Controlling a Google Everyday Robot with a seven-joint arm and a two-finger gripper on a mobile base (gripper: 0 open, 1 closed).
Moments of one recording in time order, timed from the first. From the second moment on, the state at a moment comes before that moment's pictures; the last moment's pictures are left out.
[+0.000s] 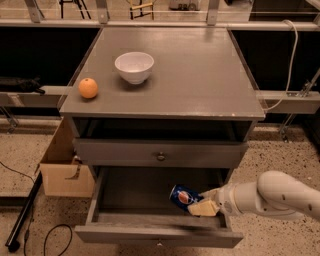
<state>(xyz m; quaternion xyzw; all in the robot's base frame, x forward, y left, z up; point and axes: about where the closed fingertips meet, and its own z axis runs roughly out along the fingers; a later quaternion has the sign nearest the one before) 0.462 -0.137 0.540 -0.32 0.86 0.28 0.26</state>
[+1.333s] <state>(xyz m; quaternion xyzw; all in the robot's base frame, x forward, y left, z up) 0.515 -0.118 0.445 -0.29 0.88 0.29 0.23</state>
